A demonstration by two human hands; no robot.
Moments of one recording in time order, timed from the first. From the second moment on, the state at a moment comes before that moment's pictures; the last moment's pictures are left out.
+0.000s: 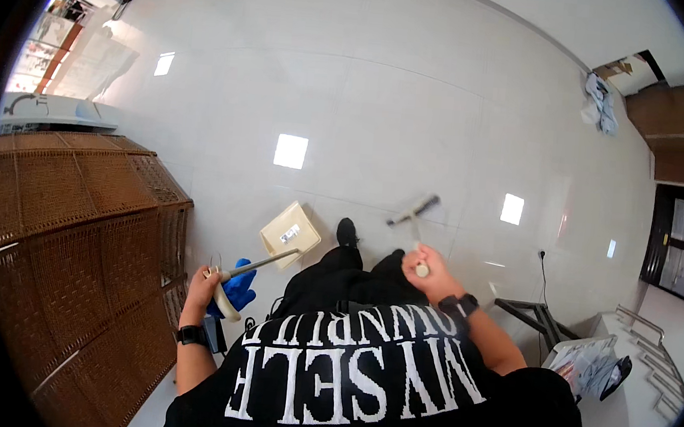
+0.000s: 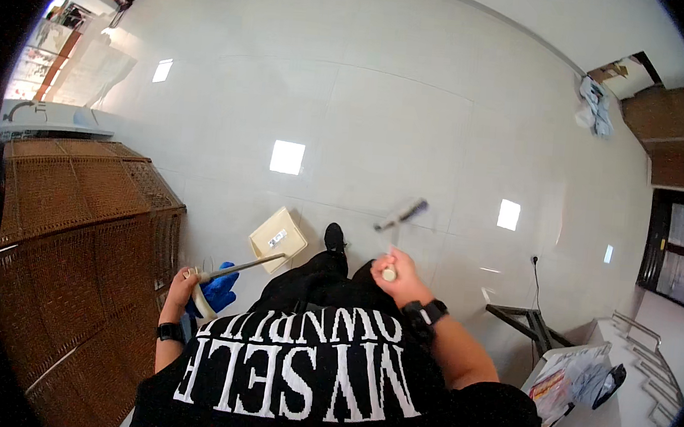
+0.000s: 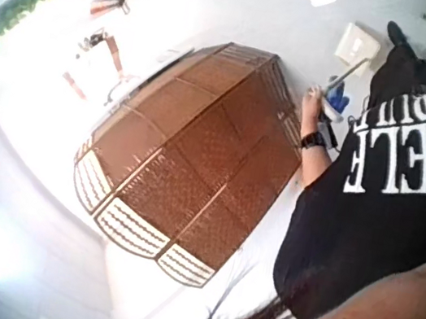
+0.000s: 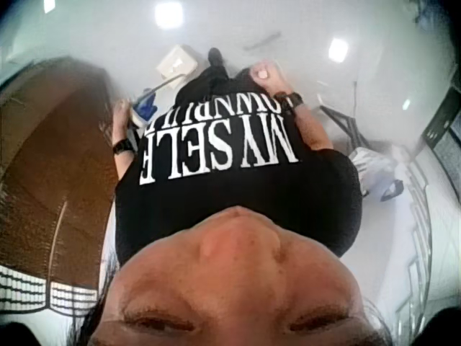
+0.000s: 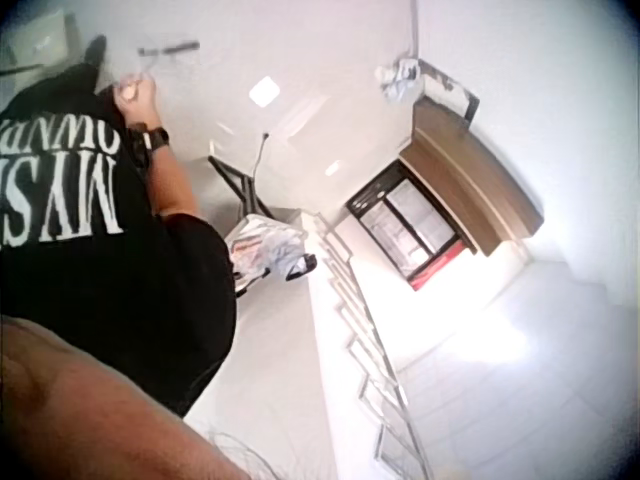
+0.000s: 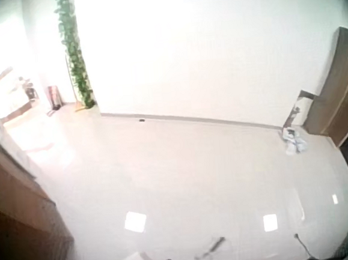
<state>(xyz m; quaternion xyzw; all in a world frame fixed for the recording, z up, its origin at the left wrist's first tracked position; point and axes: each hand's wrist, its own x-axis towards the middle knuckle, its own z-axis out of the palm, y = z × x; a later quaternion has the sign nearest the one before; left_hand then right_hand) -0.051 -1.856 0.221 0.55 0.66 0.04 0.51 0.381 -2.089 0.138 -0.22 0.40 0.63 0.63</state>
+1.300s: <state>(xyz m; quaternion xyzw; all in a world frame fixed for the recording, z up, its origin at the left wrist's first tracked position) 0.030 -1.886 0.266 0.25 0.82 0.33 0.40 0.713 -1.656 0.165 -0.52 0.05 0.76 0.38</state>
